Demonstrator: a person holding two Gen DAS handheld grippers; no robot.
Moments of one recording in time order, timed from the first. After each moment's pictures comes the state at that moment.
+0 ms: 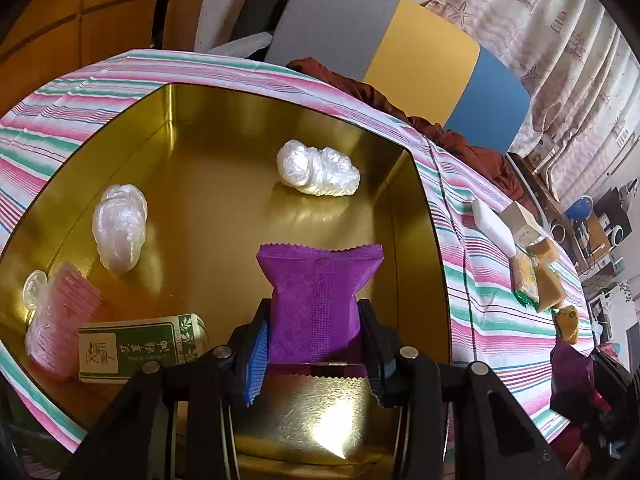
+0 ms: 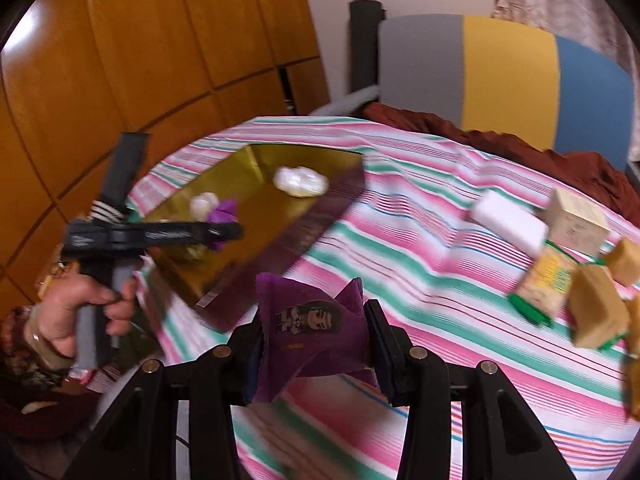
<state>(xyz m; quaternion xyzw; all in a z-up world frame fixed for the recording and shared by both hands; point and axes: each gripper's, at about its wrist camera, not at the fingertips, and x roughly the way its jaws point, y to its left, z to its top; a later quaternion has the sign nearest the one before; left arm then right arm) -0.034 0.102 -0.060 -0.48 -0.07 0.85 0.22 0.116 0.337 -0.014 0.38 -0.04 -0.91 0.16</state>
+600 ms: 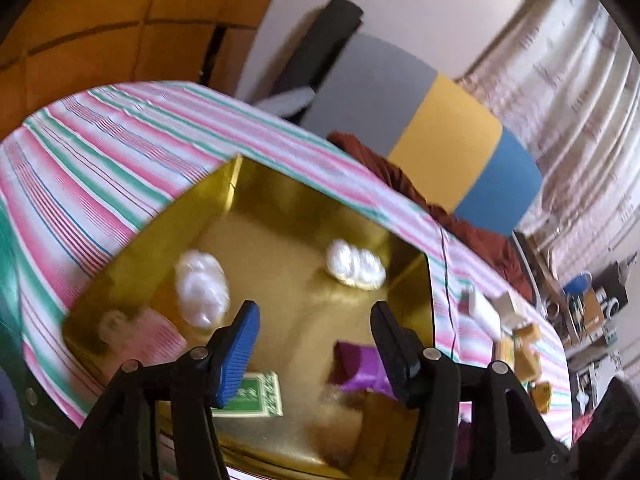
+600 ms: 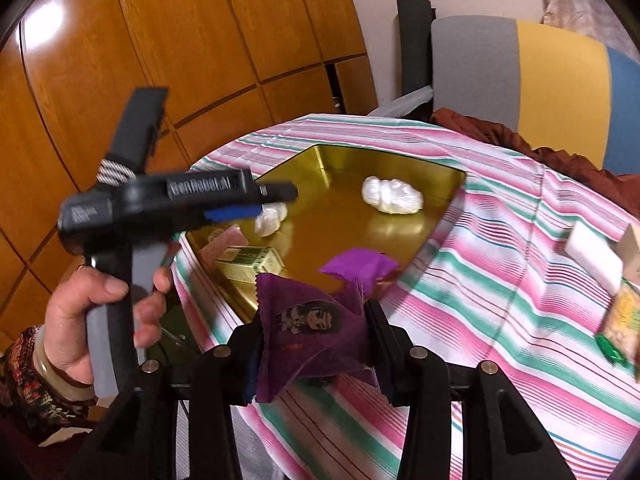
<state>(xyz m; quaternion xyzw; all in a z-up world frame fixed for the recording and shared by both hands) -0.042 0.038 -0.002 -0.41 -0.16 0.88 0.16 0.086 0.254 -0.011 0.38 -0.05 -0.90 0.22</state>
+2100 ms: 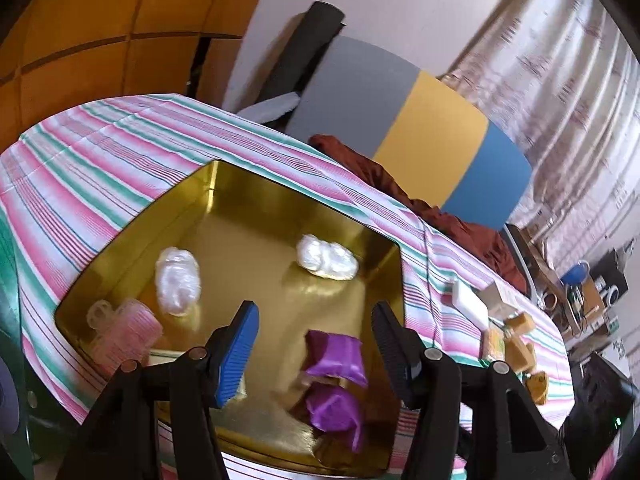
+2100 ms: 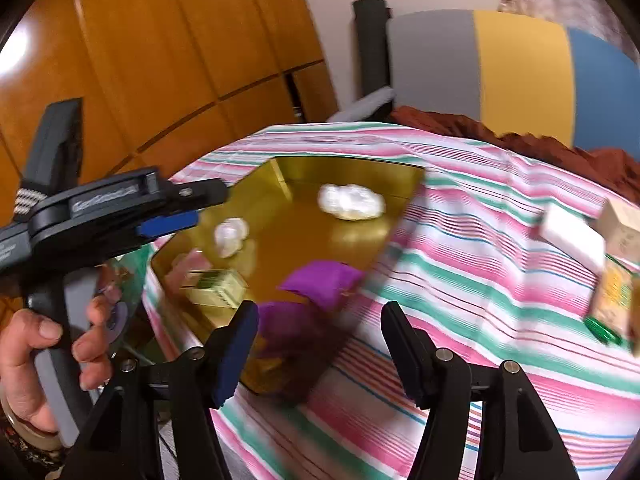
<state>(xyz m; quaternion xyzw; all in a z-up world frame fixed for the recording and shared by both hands) -0.018 0.069 0.009 -0.40 -0.14 0.89 0.18 0.076 0.279 -0.019 0.38 -0.08 -0.91 0.14</state>
